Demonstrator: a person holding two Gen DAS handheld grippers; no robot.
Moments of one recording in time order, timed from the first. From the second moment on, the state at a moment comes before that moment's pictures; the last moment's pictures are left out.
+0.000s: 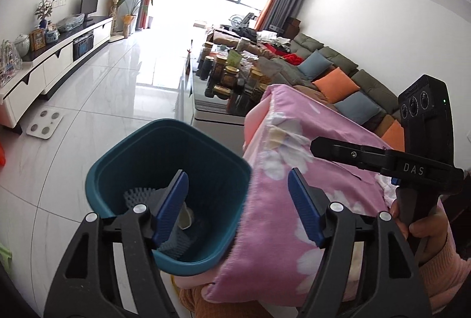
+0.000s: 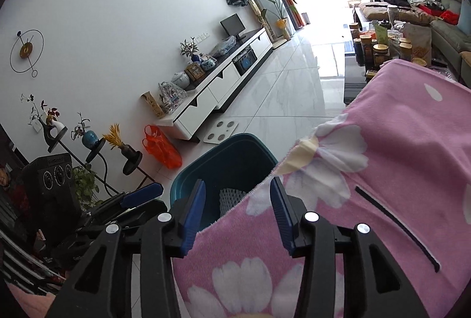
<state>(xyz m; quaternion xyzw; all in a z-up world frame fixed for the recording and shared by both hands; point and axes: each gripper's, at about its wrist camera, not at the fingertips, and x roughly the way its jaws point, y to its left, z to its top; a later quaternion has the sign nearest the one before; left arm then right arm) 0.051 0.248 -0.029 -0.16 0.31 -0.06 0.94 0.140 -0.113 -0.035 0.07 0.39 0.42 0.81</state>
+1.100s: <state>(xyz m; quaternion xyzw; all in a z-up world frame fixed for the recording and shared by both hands) 0.115 -0.046 -0.061 -0.05 0.40 -0.34 0.85 0.055 -0.424 -0.056 0.14 0.33 0.12 0.92</state>
